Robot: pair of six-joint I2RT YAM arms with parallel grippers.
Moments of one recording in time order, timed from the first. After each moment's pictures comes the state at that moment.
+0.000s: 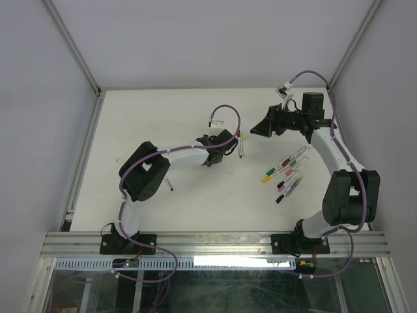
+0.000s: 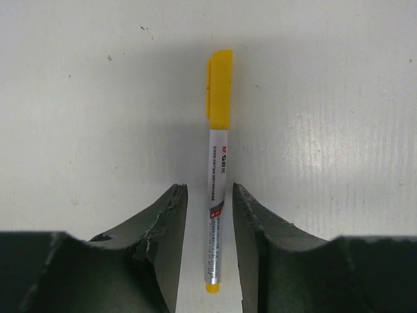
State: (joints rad) left arm -0.86 2.06 1.42 -0.40 -0.60 -0.58; right arm 0.03 1.51 1.16 -0.33 -0.99 0.02
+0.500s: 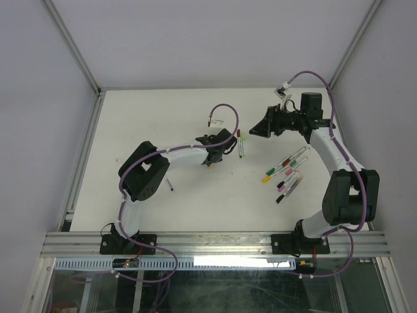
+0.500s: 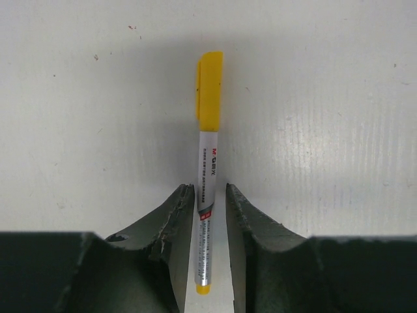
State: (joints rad) left arm -0.85 2.06 1.41 -0.39 -0.57 -0.60; right arm 0.04 1.51 1.16 -0.33 -0.99 0.03
